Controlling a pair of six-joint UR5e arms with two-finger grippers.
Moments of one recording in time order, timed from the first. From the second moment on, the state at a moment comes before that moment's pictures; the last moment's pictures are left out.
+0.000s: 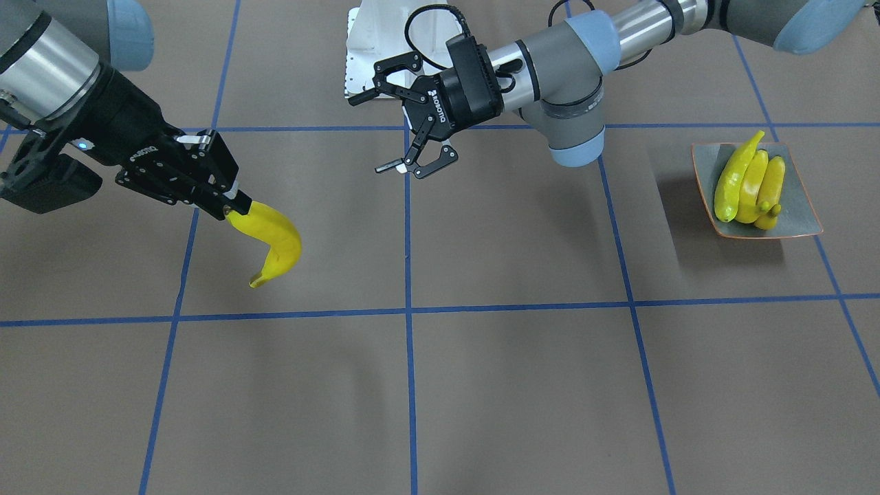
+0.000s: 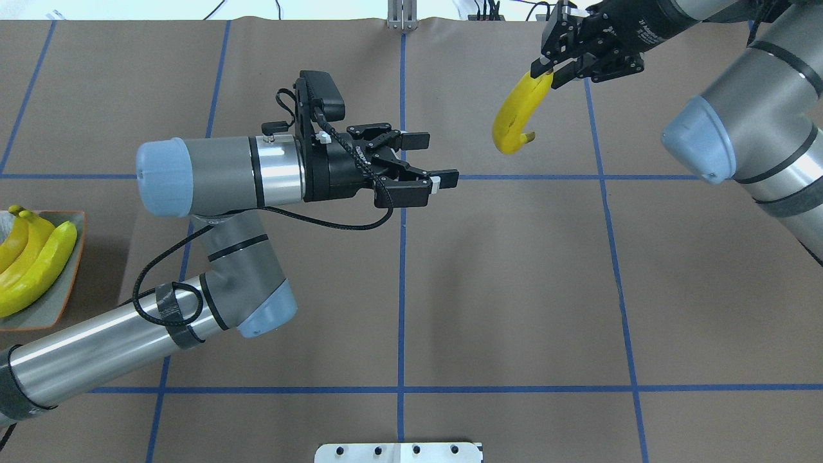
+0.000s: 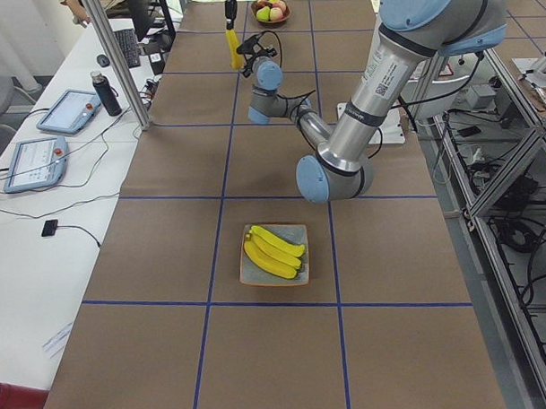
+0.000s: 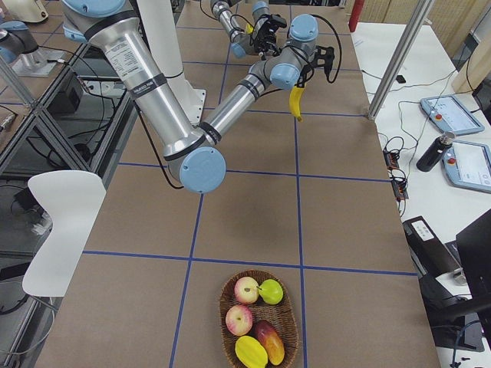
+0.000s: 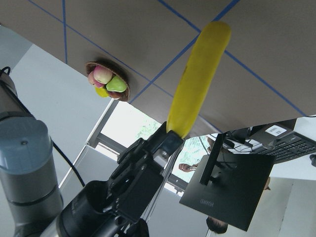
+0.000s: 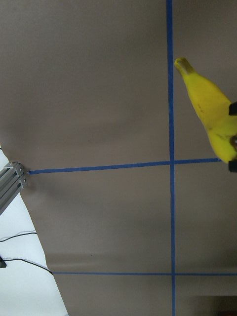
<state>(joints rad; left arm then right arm) -0.58 -2.27 -1.44 -3.13 -1.80 -0.81 1.04 -1.01 1.83 -1.28 2.40 1.26</state>
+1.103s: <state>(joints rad) -0.59 -2.34 -1.31 -3.29 -1.58 -0.71 0.97 -1.00 1.86 -1.29 2.39 1.38</state>
